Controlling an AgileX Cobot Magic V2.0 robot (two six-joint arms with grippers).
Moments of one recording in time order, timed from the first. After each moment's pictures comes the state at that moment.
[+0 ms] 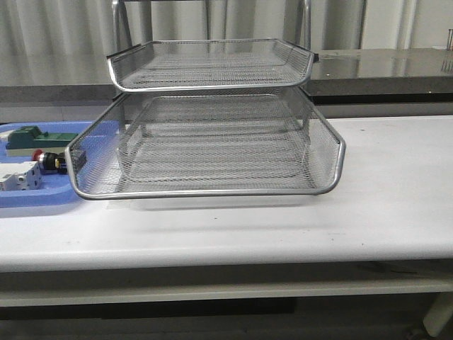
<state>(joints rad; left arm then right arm) 0.00 -0.01 0.00 0.07 -0.04 -0.12 -0.02 0.77 -0.68 0.24 0.85 -0.22</state>
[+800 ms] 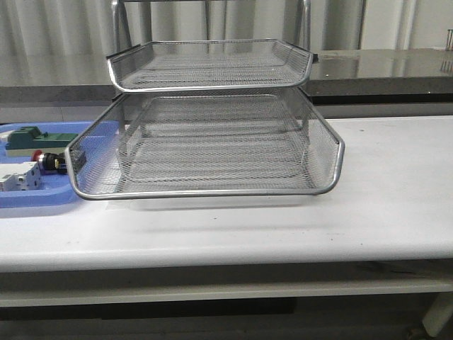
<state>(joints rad) 0.00 -0.01 0.00 0.07 -0.04 -0.12 0.15 0.62 -0.73 -0.11 0.85 -0.03</state>
